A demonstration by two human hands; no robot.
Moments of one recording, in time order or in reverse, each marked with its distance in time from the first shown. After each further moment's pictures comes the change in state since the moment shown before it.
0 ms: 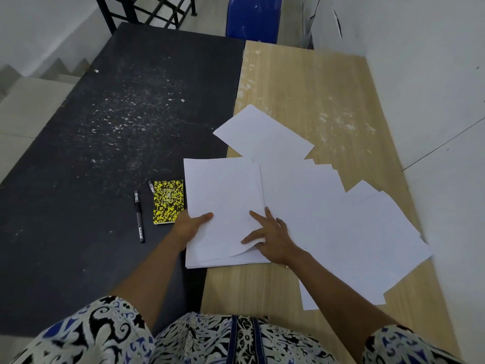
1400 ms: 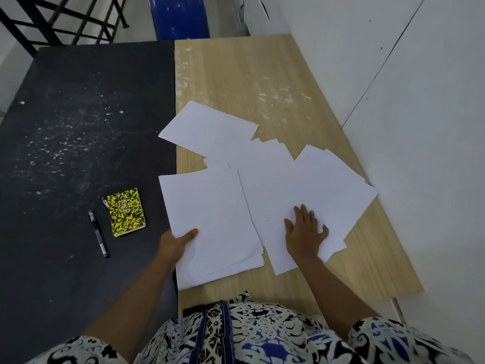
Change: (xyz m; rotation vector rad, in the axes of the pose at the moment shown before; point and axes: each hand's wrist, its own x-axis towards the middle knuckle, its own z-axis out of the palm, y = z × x) left_hand -0.050 -0.038 0.050 0.104 -0.037 0.013; right_hand -0.119 0.082 0.005 -0.241 0.596 0.818
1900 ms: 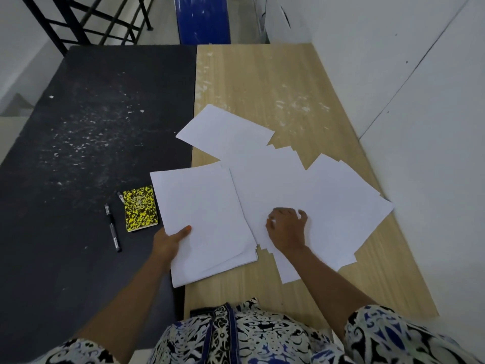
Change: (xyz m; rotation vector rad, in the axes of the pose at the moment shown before) left_hand 0.004 0.005 -0.033 -0.104 0.124 -0.026; right_hand 0.021 -0.061 0.011 0.057 0.112 -0.438
